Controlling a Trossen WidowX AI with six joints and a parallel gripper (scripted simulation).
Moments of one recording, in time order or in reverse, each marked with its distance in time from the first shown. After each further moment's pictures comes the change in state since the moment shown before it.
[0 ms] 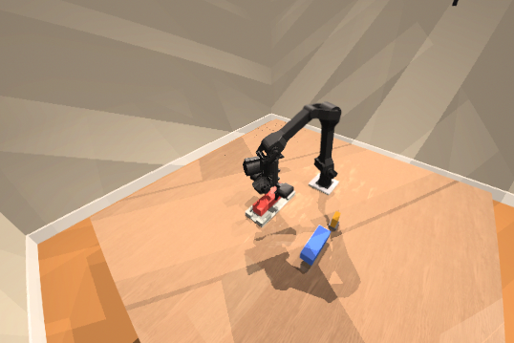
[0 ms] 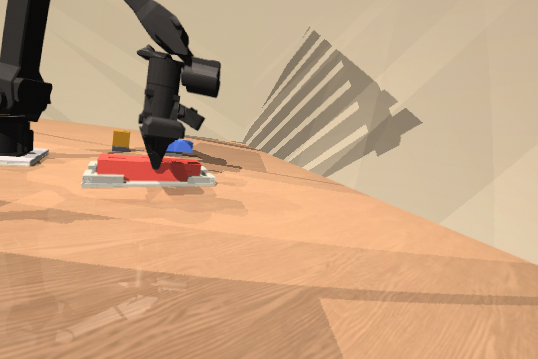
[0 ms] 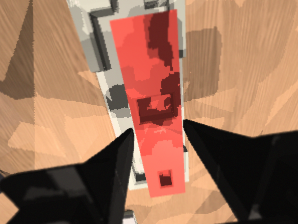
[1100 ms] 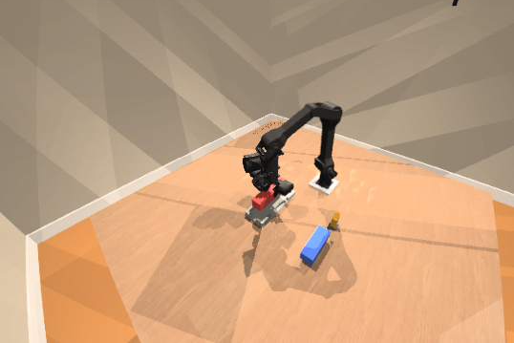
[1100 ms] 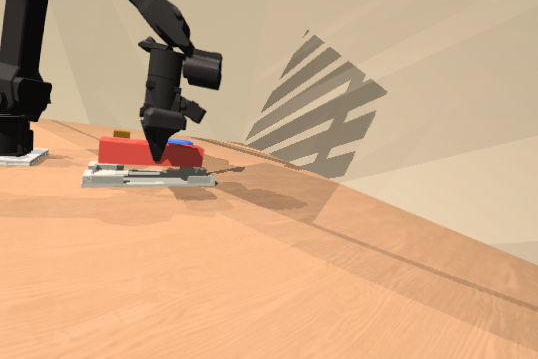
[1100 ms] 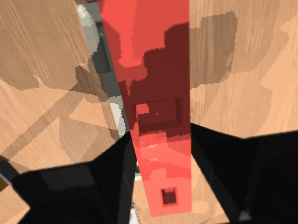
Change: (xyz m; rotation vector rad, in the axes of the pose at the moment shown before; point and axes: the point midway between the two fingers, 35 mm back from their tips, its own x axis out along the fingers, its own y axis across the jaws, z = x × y) arm -0.015 -0.001 0.001 0.001 -0.002 -0.002
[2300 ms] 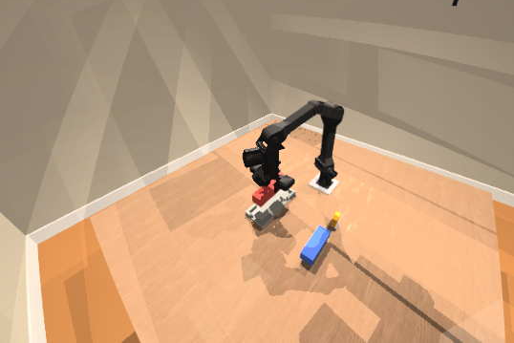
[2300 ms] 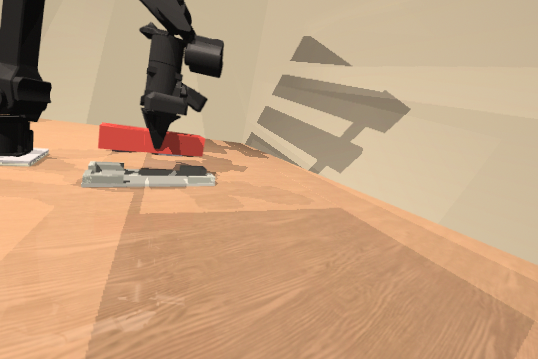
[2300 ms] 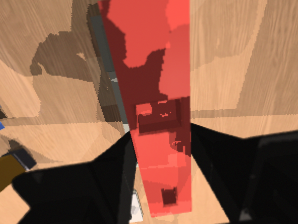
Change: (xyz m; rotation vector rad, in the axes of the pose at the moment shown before) arm -0.025 0.002 -0.001 0.002 0.003 0.002
